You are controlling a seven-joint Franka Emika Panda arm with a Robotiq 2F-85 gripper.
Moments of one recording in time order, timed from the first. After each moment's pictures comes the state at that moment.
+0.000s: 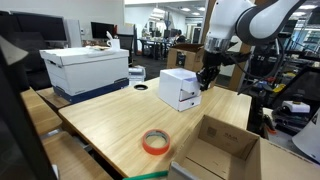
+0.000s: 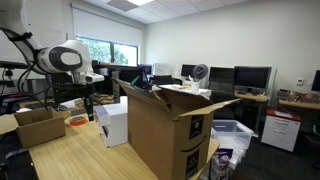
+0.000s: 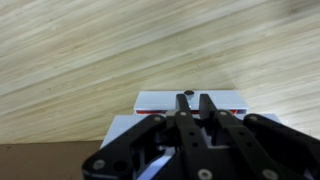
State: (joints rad) arm 0.05 -0.13 0.01 -2.68 -0.23 2.60 0.68
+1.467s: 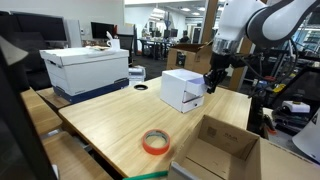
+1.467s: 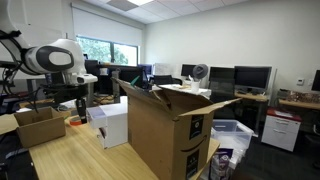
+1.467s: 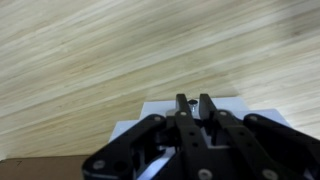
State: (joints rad) arm 0.00 -0.21 0.07 -2.77 -0.20 2.61 0.68
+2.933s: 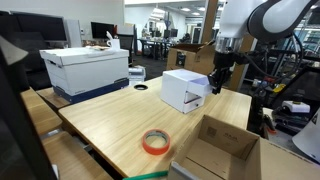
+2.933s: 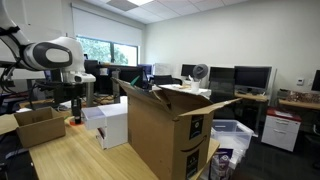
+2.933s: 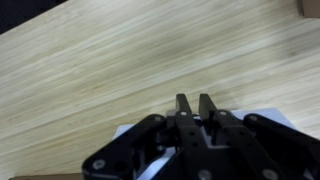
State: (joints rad) arm 0.00 -0.25 0.08 -2.77 -0.11 2.50 0.63
